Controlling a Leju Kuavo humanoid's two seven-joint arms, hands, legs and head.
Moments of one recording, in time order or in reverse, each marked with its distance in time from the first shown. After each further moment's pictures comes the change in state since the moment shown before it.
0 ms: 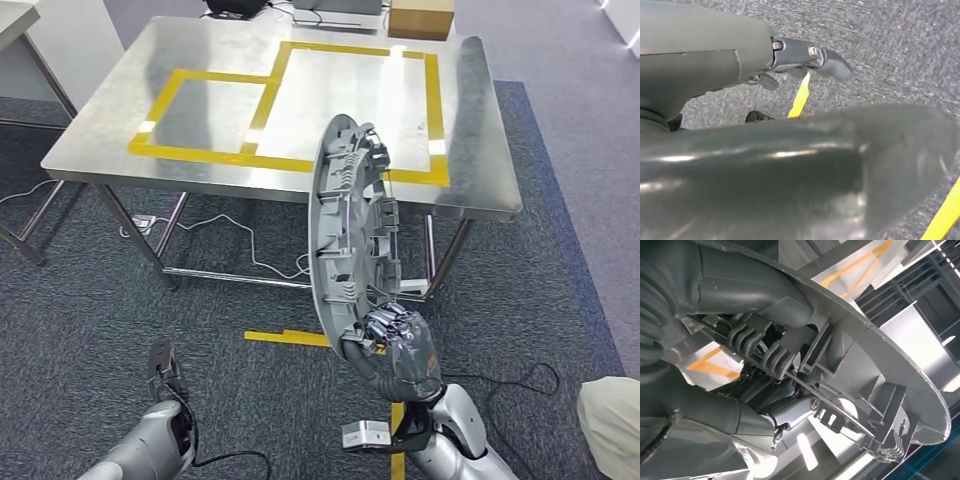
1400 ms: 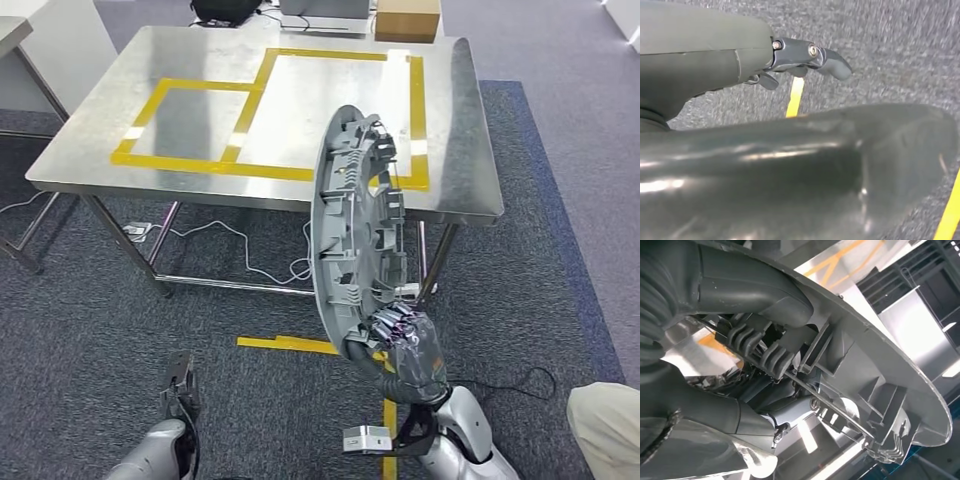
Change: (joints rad) left arm 0.065 0.009 -0.073 0.000 -0.065 -0.138 -0.036; right arm 0.031 0.015 -0.046 -0.038 0.081 0.005 0.002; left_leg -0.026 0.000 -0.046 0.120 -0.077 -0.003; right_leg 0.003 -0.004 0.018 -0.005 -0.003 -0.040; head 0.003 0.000
